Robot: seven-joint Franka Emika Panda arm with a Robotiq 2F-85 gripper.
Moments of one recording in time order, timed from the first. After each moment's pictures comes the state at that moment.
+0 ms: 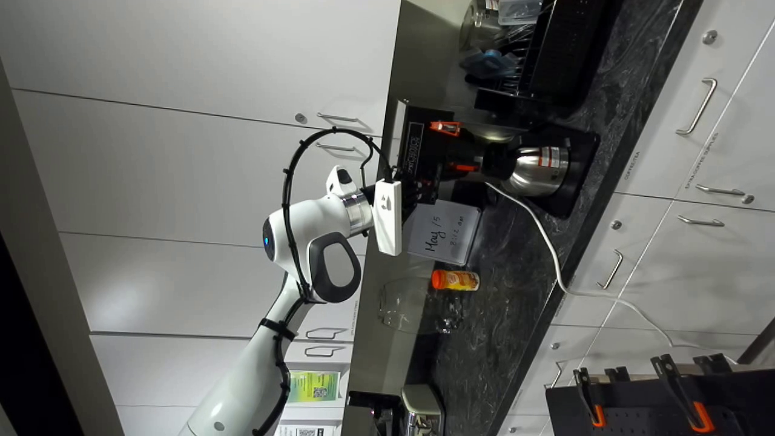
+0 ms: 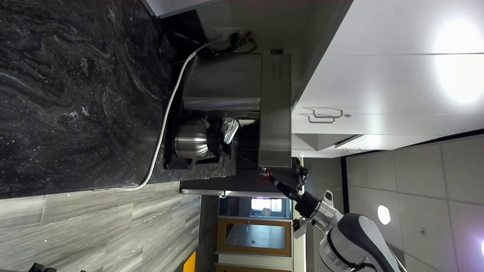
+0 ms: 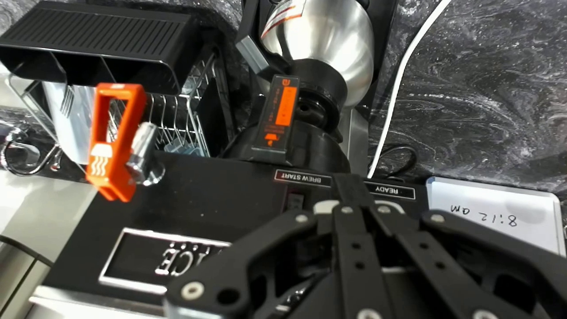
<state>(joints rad) 0.11 -0.36 -0.30 -2.37 0.31 2.56 -1.04</state>
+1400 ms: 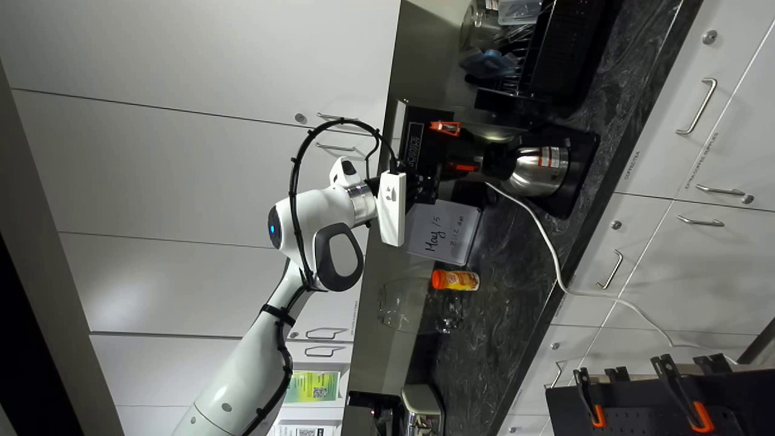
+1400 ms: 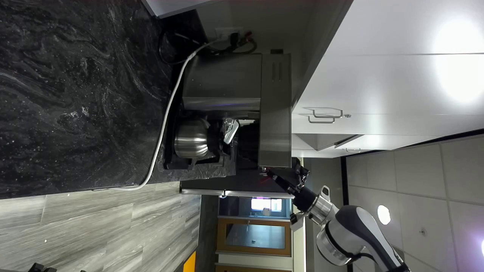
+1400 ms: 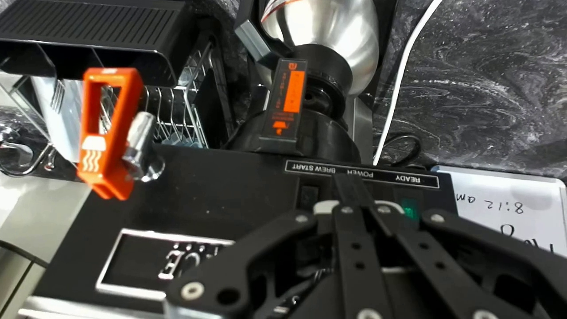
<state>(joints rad) 0.11 -0.29 -0.30 -2.32 0.39 2.57 -1.08</state>
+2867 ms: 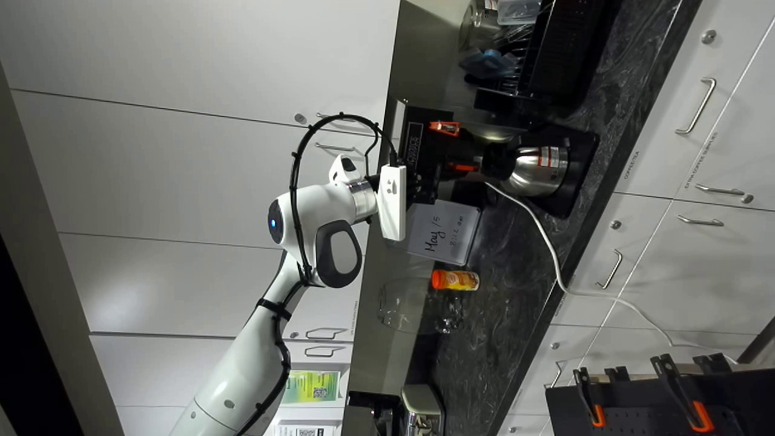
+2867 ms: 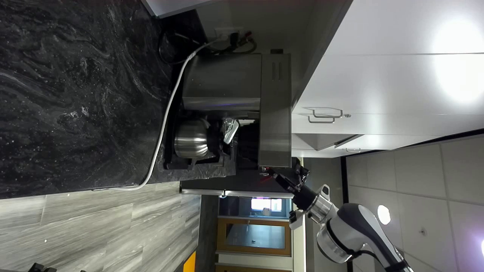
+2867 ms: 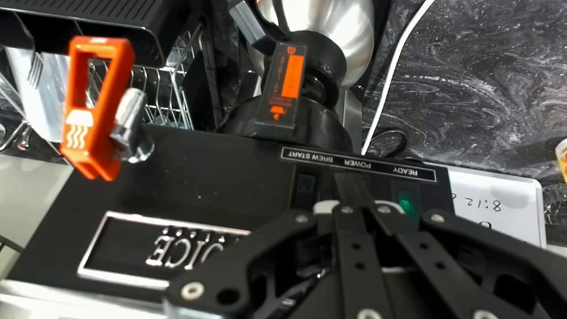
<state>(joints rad) 0.10 -0.27 -0.29 -2.30 0.47 2.54 -1.21</state>
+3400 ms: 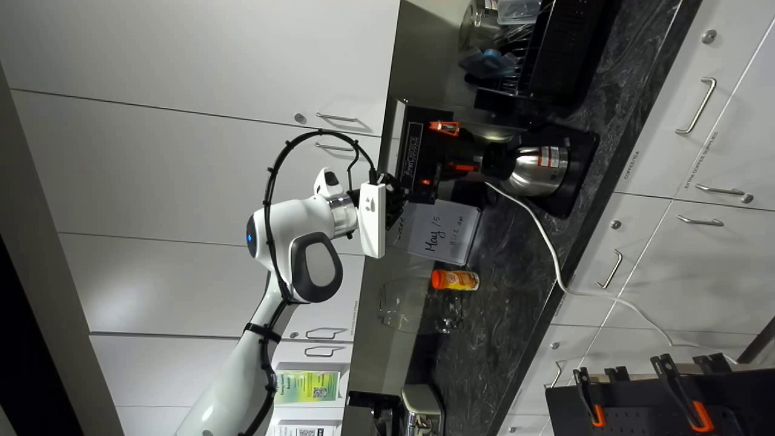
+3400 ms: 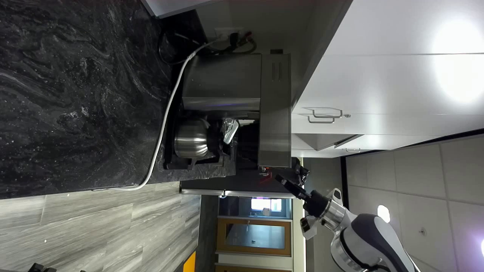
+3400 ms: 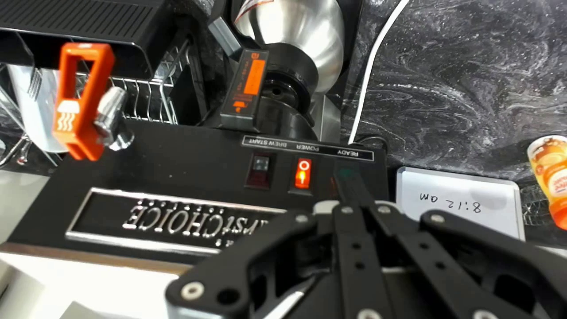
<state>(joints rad) 0.05 -0.38 -0.23 -2.32 0.34 2.43 -1.04</state>
